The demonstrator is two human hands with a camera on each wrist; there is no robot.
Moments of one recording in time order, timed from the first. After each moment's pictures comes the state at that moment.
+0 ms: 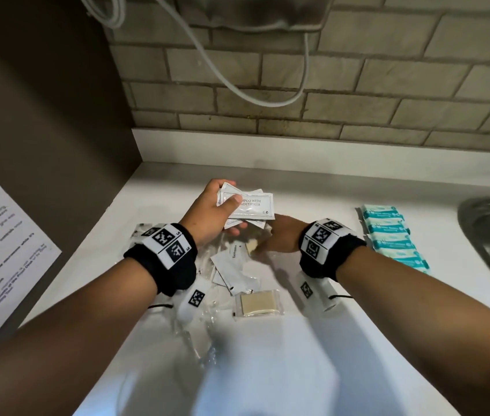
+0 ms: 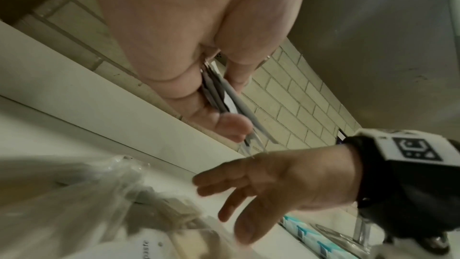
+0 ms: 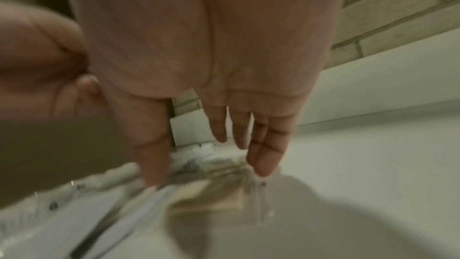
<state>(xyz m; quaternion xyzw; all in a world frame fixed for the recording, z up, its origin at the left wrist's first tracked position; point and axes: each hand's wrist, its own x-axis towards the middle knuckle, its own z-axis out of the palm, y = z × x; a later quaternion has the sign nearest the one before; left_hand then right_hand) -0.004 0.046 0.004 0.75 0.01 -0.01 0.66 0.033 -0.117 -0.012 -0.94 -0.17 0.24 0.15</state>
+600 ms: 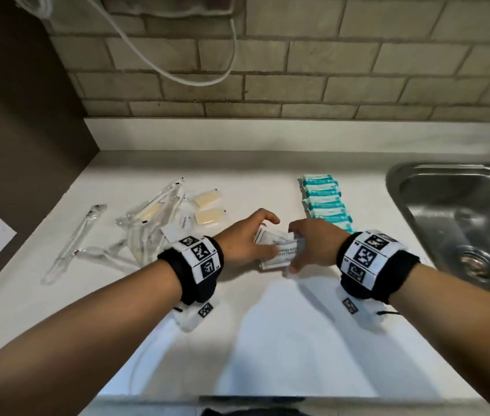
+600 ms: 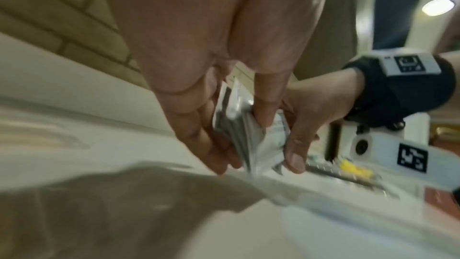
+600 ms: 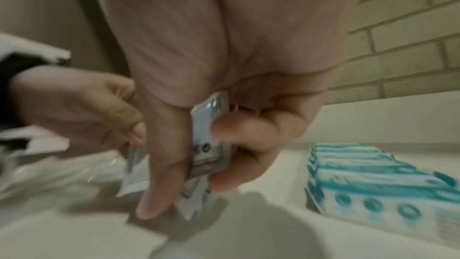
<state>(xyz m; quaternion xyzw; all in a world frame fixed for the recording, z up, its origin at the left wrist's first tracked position) -0.079 -0.096 -0.021 0.85 -0.17 -0.20 0.45 -0.083 -0.274 0.010 -0.96 -0.11 0.21 0.13</state>
